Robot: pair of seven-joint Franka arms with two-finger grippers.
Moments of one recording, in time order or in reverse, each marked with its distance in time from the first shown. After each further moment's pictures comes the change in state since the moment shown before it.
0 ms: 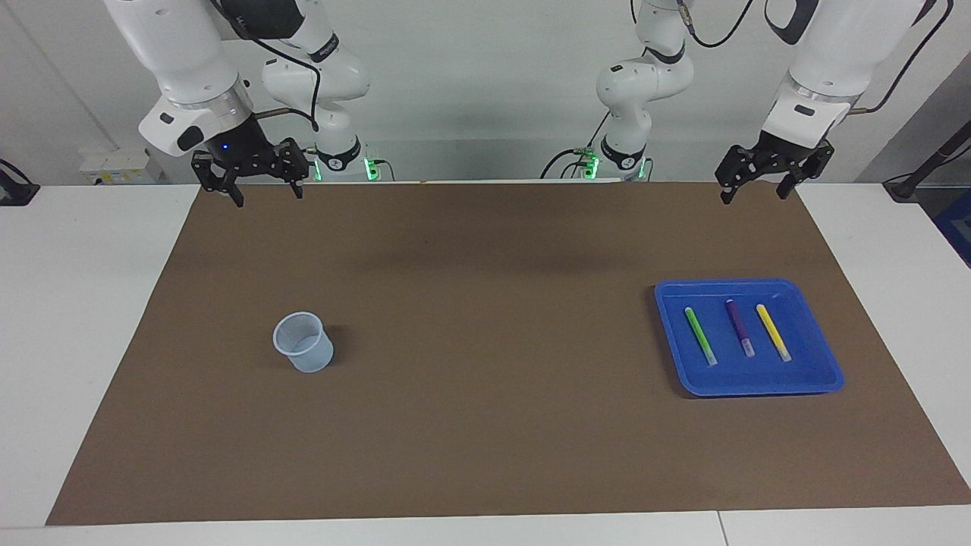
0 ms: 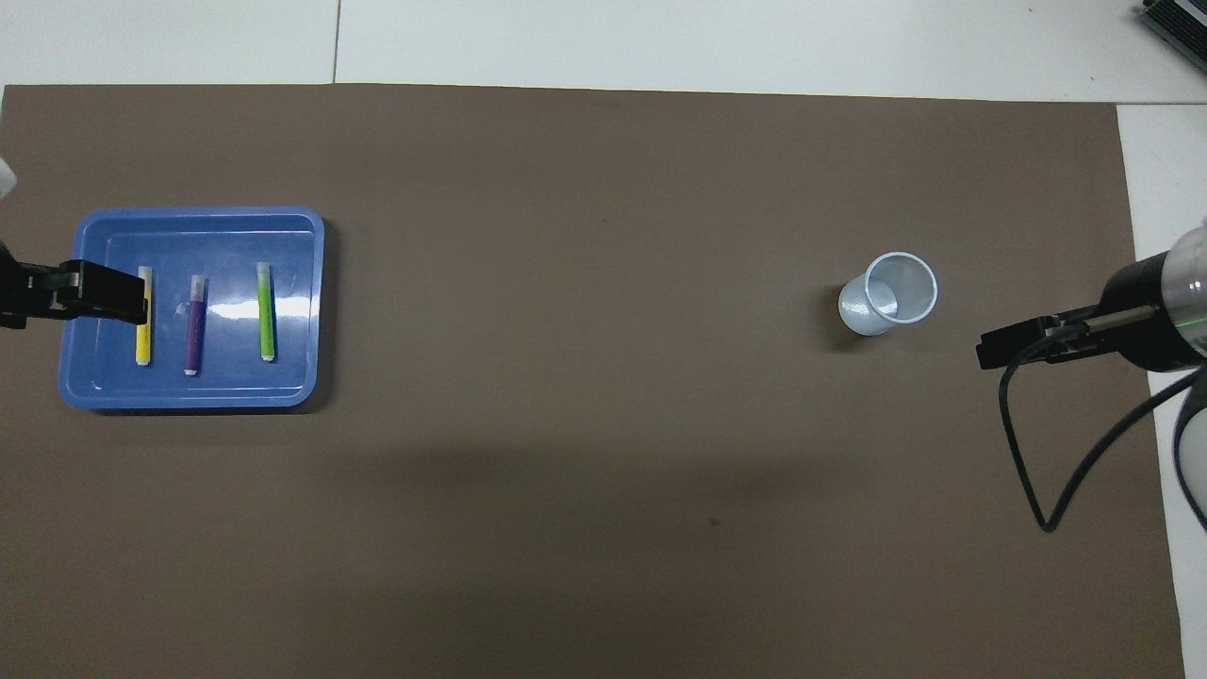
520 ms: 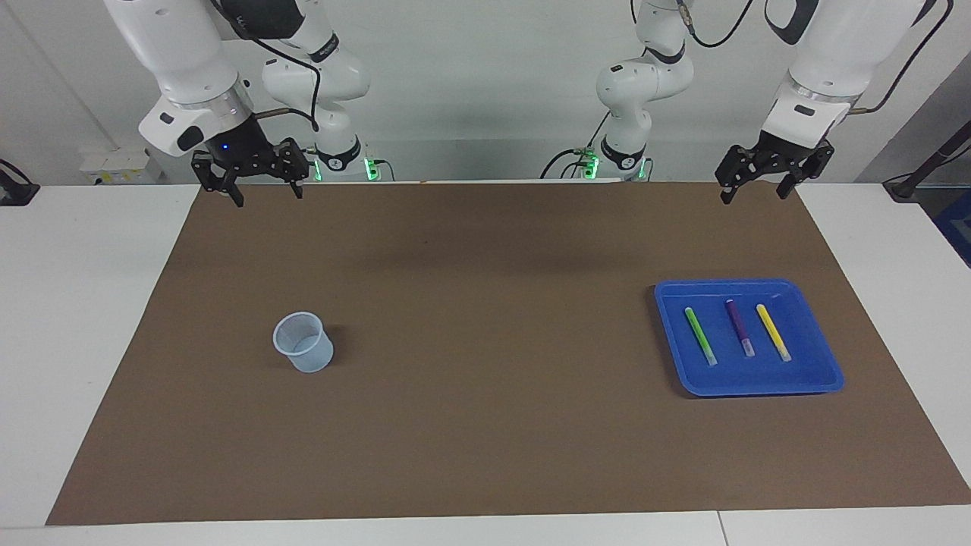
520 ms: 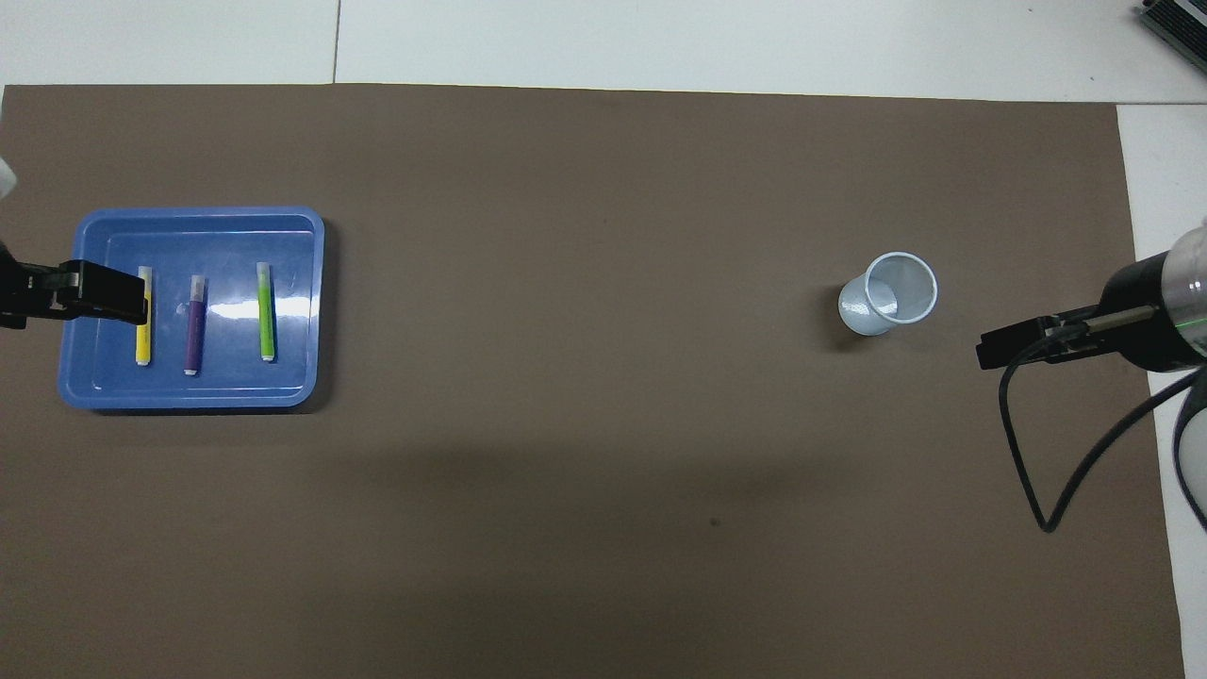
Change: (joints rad) left arm 0.000 0.000 0.000 0.000 0.000 0.000 0.000; right arm 0.000 0.000 0.000 0.000 0.000 0.000 0.000
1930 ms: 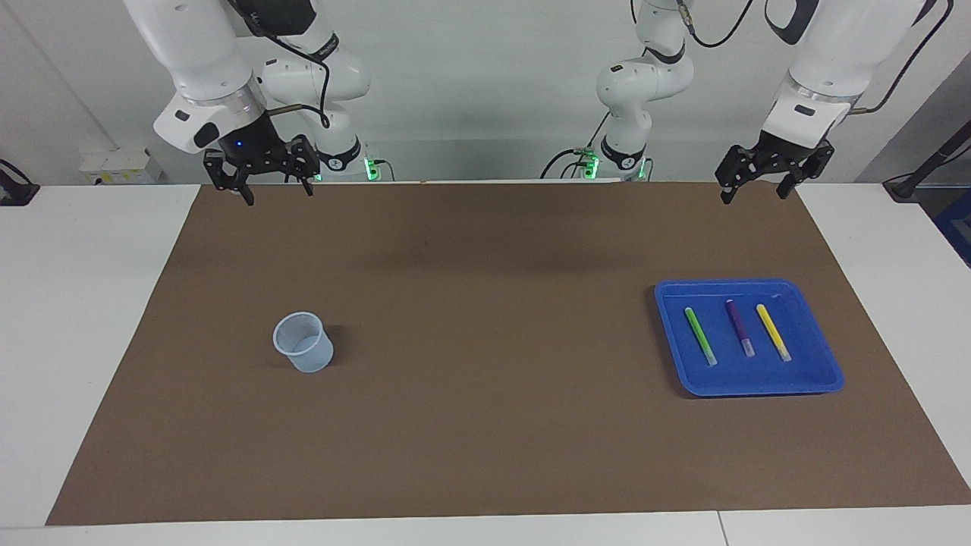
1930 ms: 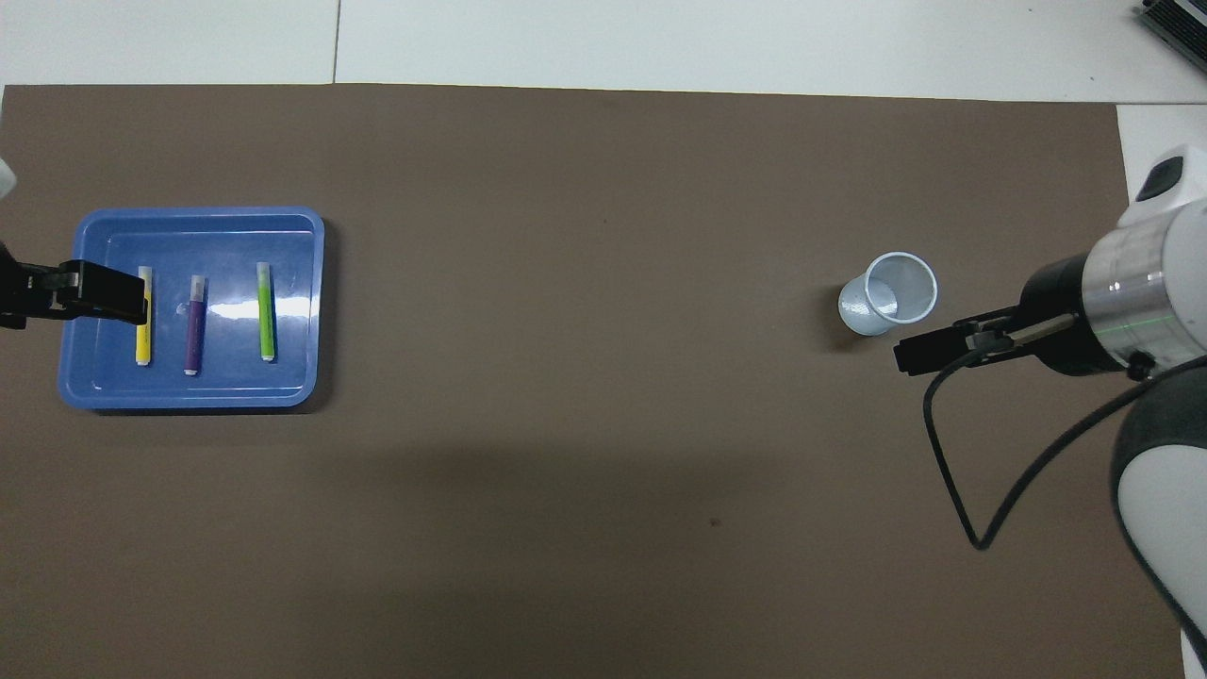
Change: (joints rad) left arm 0.000 0.000 0.000 0.000 0.000 0.000 0.000; right arm 0.030 -0.004 0.067 0.001 0.125 0.066 0.010
